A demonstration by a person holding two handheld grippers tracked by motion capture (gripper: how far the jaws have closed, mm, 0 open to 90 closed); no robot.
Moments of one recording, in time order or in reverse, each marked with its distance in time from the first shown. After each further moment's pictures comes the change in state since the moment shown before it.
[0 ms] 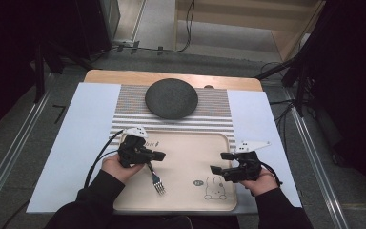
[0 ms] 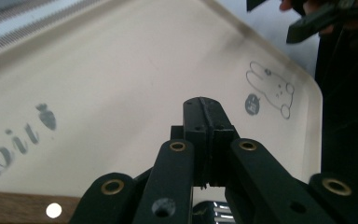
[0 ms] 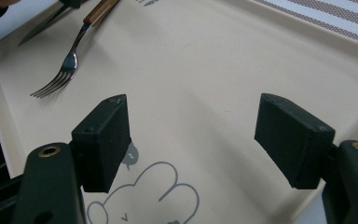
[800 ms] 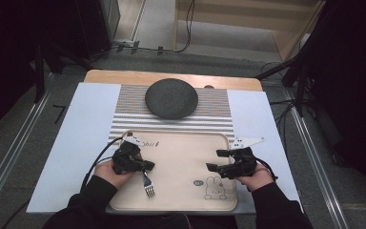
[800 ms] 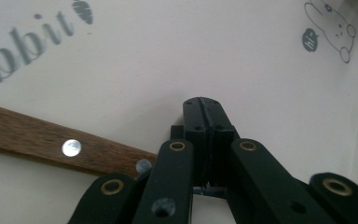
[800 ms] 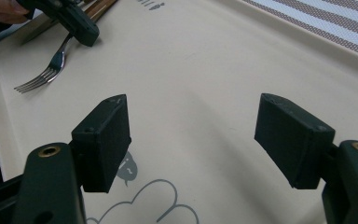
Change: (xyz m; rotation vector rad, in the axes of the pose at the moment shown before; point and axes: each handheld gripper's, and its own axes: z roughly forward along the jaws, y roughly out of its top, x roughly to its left) left arm 0.025 -0.029 -0.001 0.152 0.069 -0.060; right arm -0.001 0.011 0.010 0.012 0.022 -0.031
